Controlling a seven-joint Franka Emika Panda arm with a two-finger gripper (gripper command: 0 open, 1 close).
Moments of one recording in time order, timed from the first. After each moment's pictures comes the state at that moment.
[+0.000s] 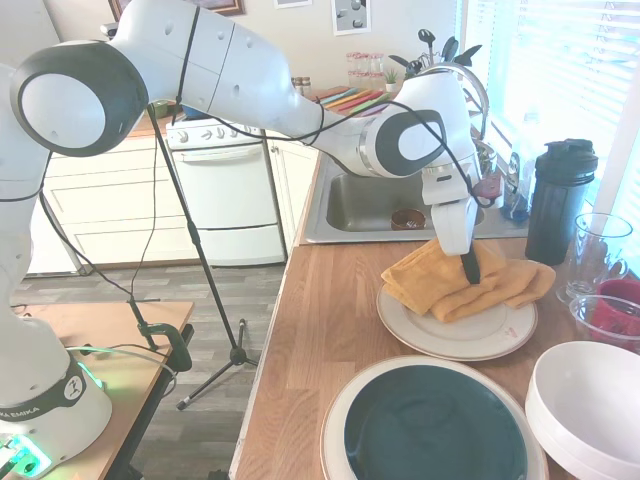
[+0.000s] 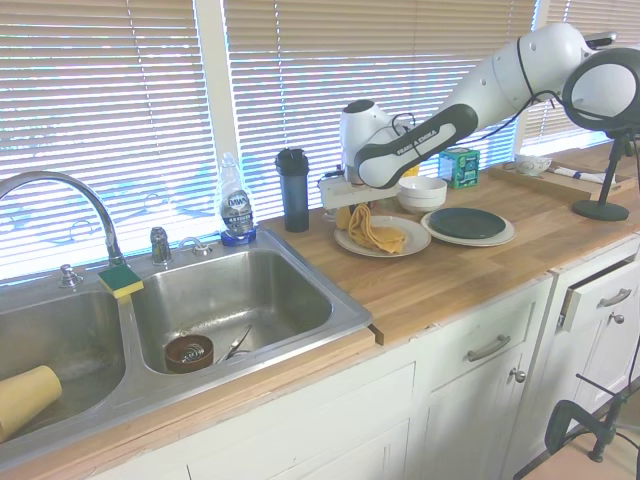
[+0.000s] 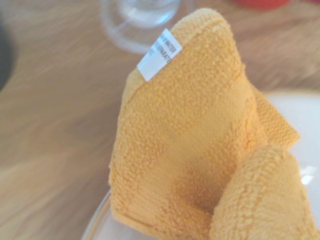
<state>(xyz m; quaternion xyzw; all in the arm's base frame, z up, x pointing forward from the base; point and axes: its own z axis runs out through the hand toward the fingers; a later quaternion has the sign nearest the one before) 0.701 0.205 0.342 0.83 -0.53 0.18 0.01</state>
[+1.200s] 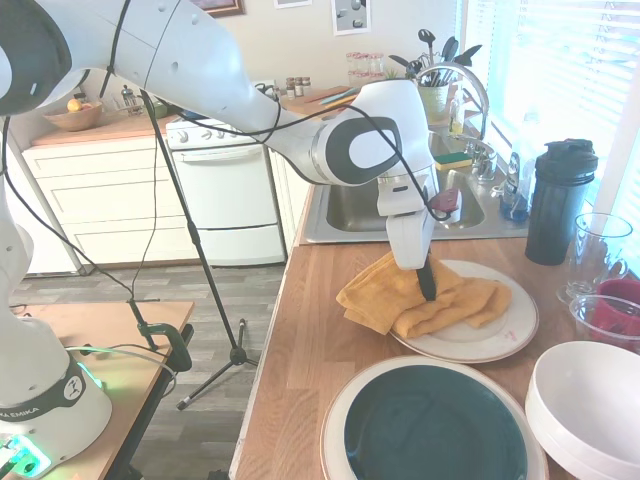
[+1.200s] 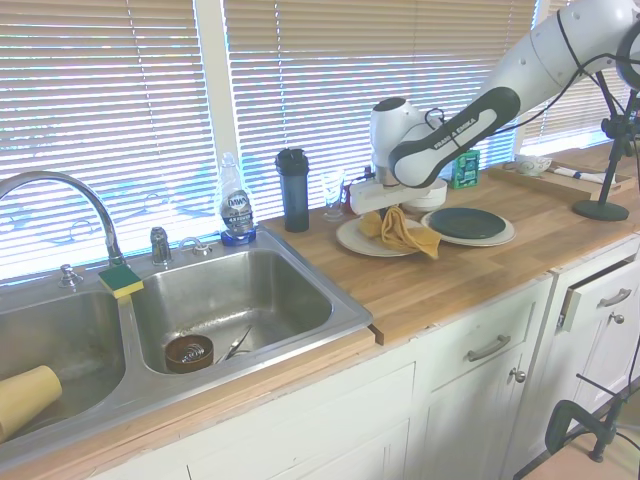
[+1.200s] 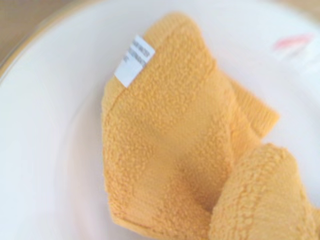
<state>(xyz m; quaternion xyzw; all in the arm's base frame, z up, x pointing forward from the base) 0.617 0.189 0.335 0.86 -0.49 0.15 0.04</state>
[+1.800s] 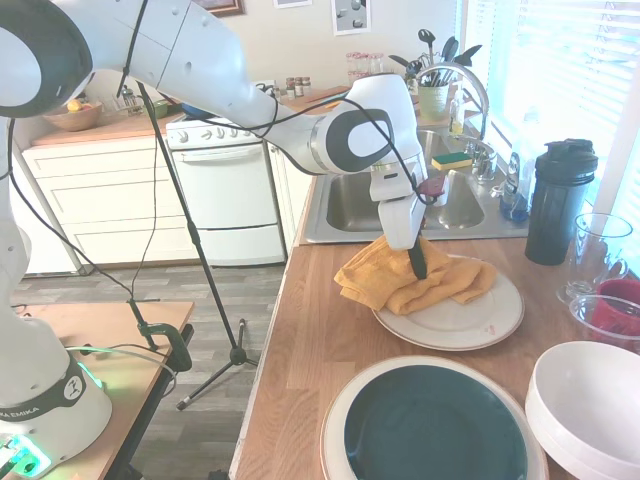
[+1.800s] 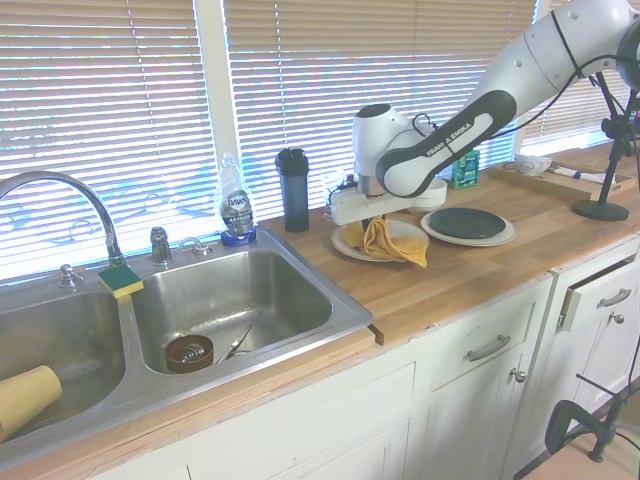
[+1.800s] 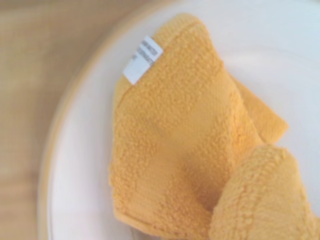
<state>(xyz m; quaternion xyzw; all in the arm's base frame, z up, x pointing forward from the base) 0.621 0.234 0.343 0.85 -0.50 0.16 0.02</state>
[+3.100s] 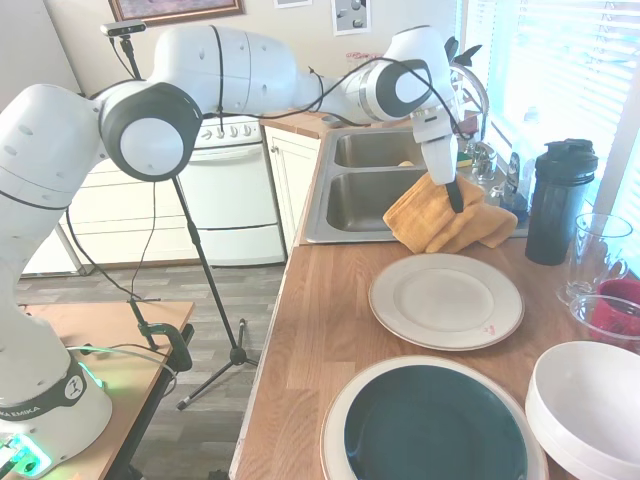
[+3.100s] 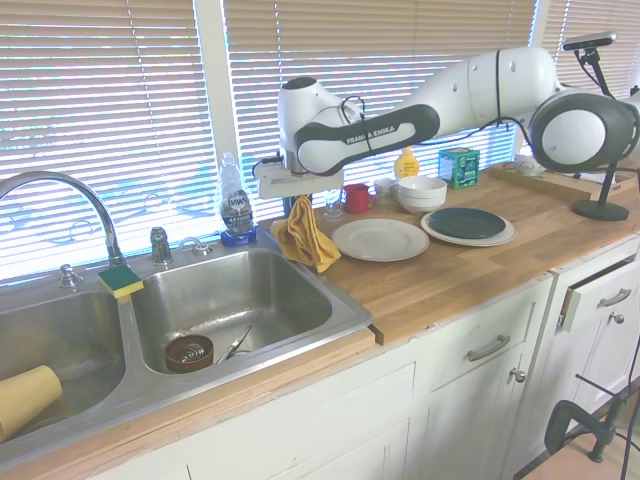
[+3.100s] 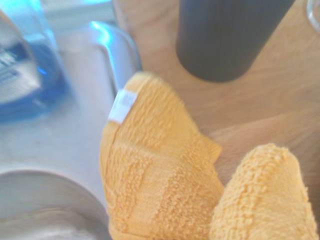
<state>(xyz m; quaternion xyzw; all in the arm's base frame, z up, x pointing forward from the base) 0.698 0.369 0.381 0.85 -0.50 0.16 -0.03</state>
